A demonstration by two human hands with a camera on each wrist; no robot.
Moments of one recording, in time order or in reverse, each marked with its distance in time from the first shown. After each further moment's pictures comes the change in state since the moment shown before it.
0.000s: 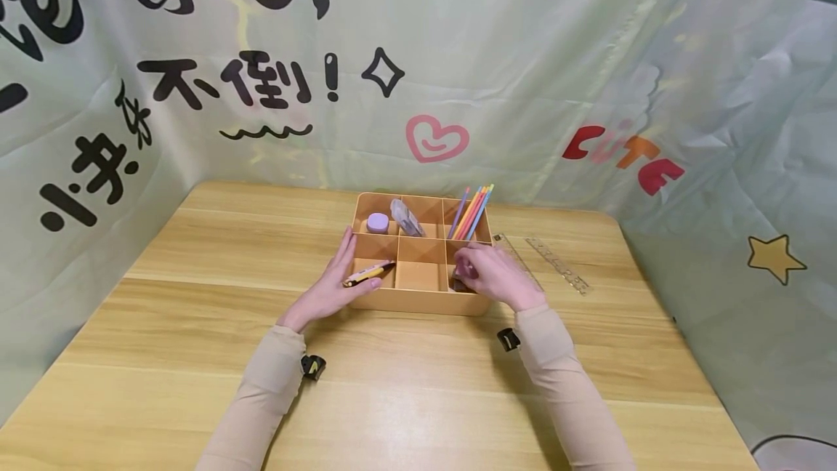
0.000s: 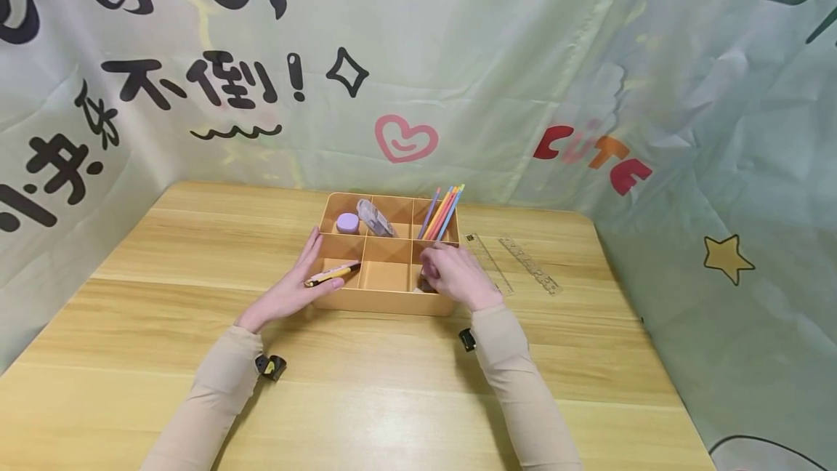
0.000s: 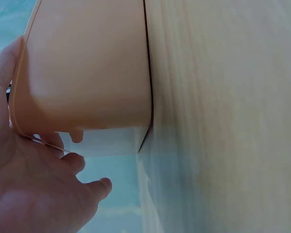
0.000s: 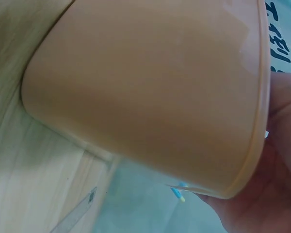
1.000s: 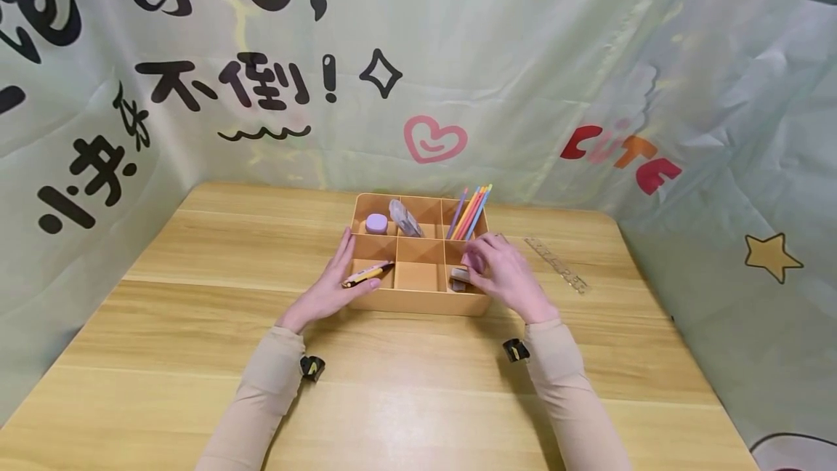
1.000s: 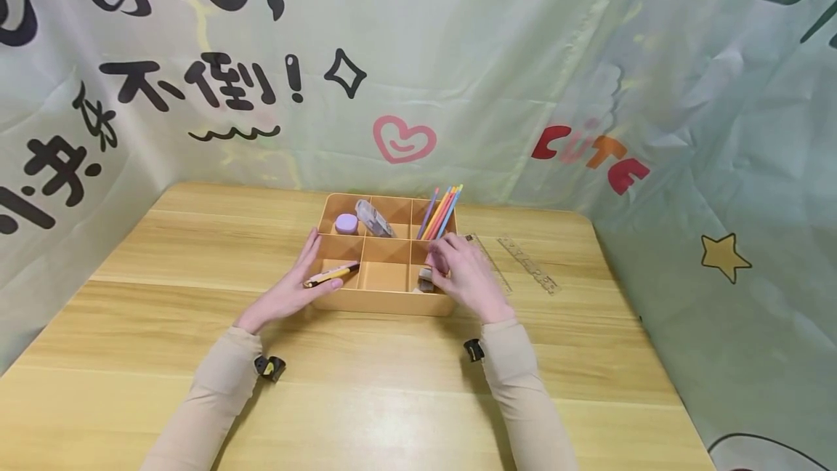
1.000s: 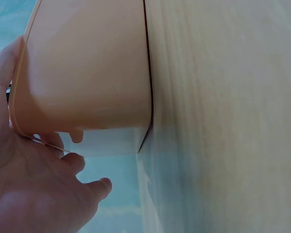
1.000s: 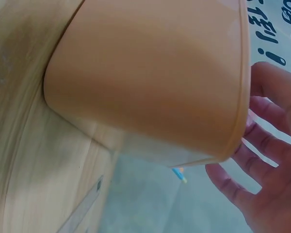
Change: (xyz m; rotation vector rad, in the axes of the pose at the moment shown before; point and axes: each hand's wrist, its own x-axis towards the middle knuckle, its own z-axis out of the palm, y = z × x) left_hand -0.001 0.002 0.000 -0.023 0.001 -0.008; right_hand -0.018 0.002 -0.004 0.051 0.259 0.020
